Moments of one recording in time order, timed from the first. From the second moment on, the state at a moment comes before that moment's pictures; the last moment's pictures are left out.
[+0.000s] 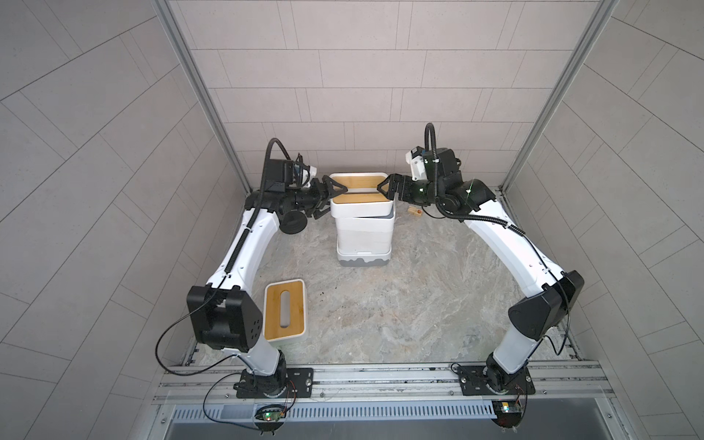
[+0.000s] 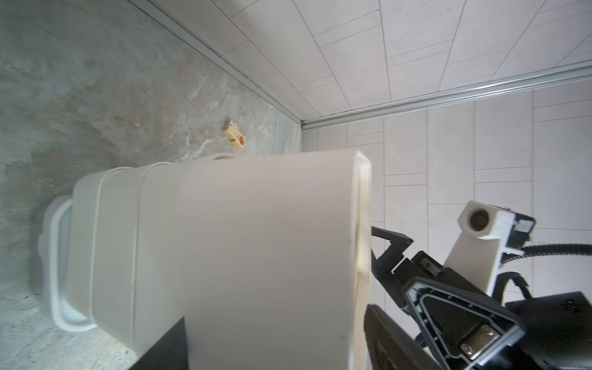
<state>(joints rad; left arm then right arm) -0.10 1.61 1.62 -0.65 0.81 -0.77 0.46 1.72 1.93 -0.74 -0.22 0.56</state>
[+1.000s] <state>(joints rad) -0.15 1.61 1.72 -0.80 0.50 -0.63 0.48 1.77 1.92 -0.69 -0.28 0.56</state>
